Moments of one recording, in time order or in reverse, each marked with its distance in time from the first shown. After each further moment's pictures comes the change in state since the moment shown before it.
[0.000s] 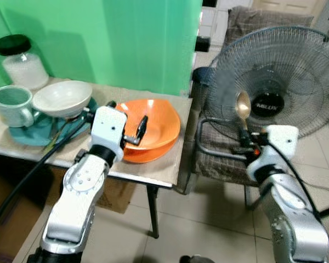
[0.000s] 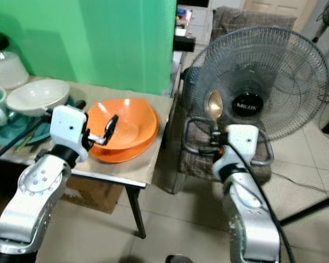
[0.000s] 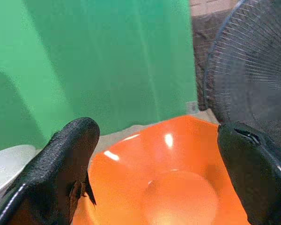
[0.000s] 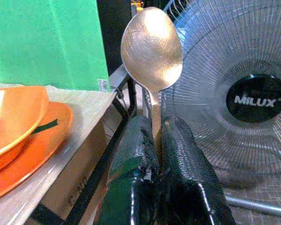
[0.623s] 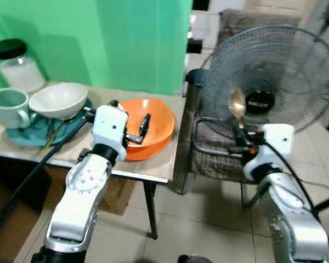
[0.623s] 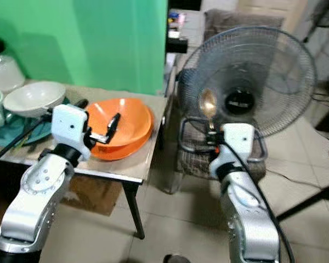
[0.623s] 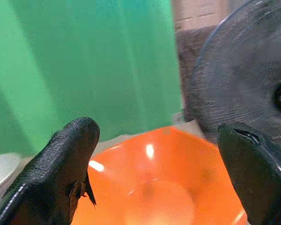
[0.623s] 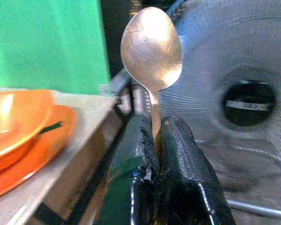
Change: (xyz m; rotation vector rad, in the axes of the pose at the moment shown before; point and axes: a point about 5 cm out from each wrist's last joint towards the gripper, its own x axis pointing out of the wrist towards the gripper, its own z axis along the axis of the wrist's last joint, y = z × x) left arm 0.002 -0.002 0.003 -0.022 -0.027 -0.001; right arm 0.002 0.004 0.004 -0.003 -0.020 0.024
